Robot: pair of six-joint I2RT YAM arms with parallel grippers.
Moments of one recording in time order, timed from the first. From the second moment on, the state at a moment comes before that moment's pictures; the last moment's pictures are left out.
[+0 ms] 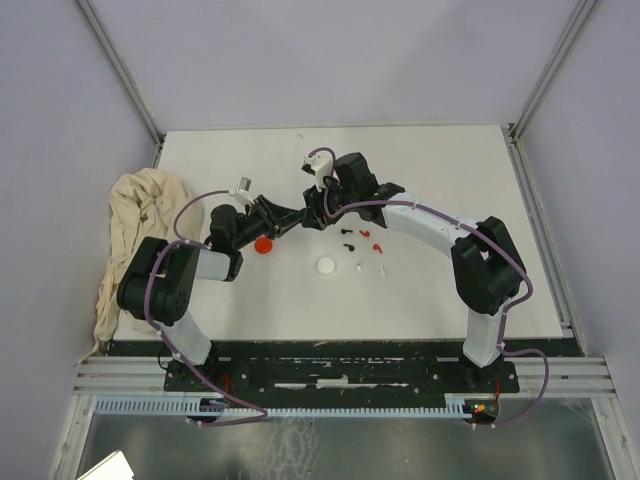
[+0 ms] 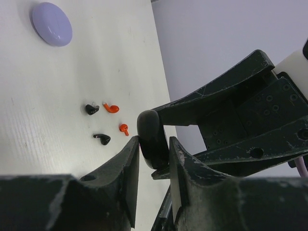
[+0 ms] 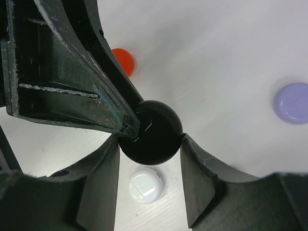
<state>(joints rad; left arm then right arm) -0.22 1.70 0.56 1.05 0.64 -1.13 0.67 1.89 1.45 -0.20 -0.39 0.01</state>
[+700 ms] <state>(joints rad) -0.23 1.71 0.56 1.08 0.64 -1.17 0.66 1.74 1.35 -0.20 -0.27 0.04</state>
